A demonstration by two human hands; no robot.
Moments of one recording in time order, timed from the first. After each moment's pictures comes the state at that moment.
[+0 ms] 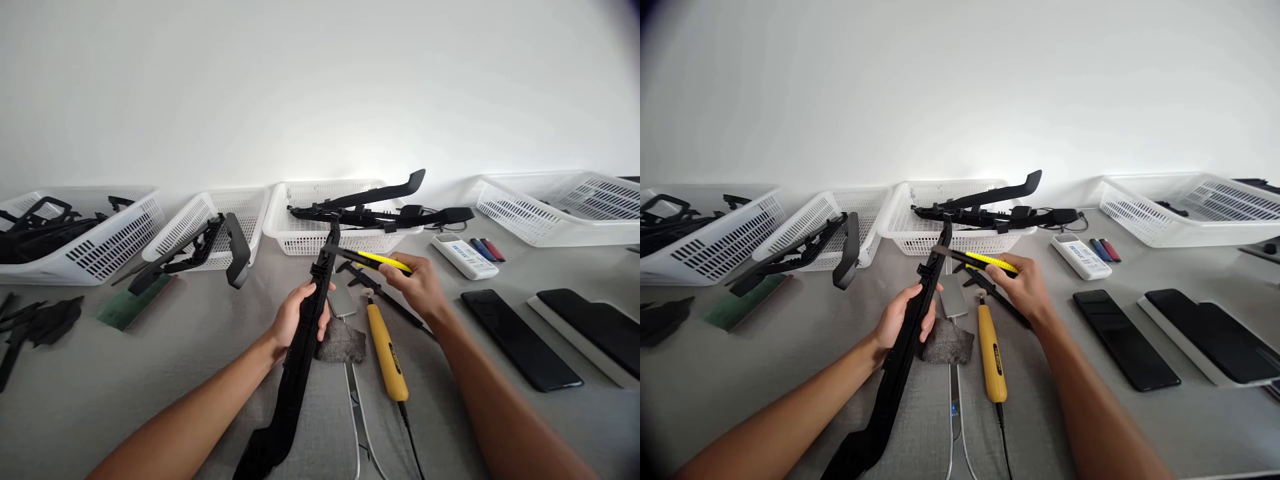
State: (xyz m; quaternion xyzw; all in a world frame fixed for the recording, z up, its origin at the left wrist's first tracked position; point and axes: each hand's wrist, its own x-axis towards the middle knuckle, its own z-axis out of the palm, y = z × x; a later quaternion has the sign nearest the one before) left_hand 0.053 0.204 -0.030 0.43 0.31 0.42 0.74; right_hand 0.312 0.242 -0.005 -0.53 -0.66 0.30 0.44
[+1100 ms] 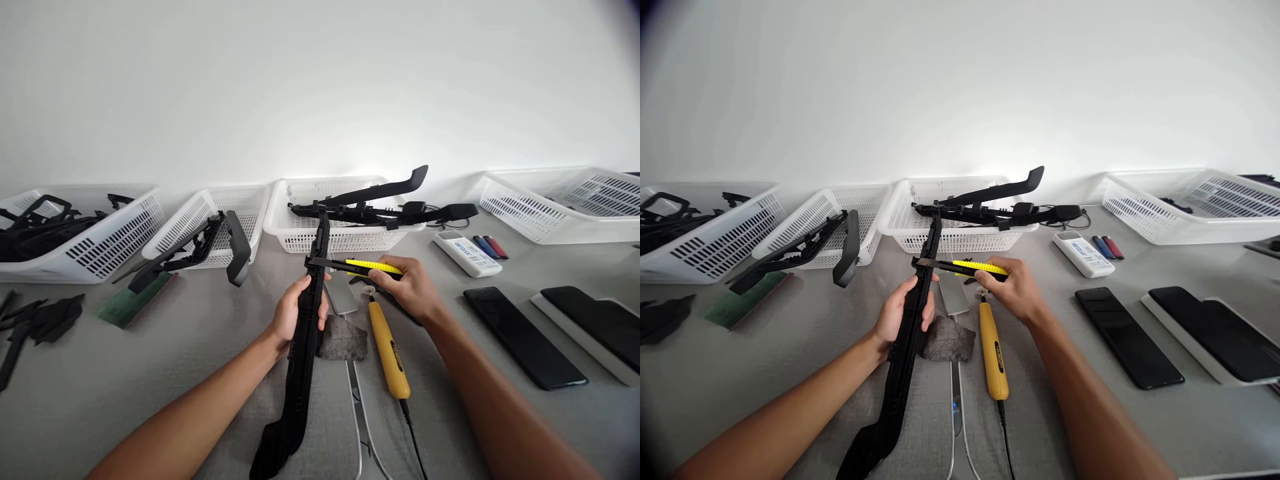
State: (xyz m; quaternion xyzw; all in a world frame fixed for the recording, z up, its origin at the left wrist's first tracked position) left_hand 0.052 0.207 -0.031 0.41 0.31 0.46 0.72; right_hand 0.300 0.237 0.001 -0.49 -0.69 0.34 0.40
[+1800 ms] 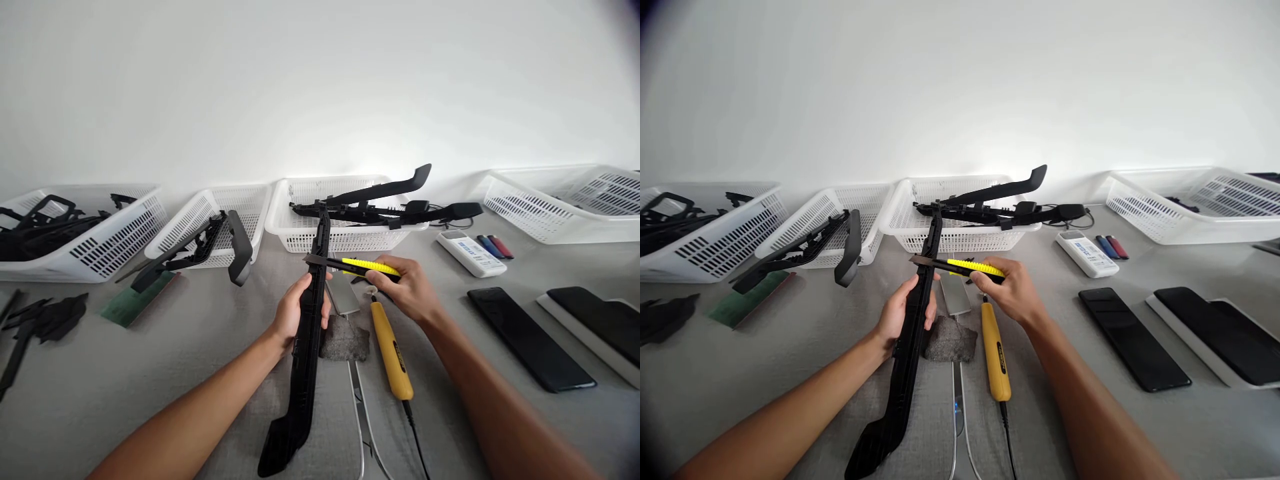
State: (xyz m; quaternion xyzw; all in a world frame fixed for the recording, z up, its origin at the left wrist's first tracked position) left_hand 0.056 0.206 -0.026 0.41 0.34 0.47 0.70; right_hand 0.294 0.234 -0.001 -0.45 -0.71 0.34 0.42
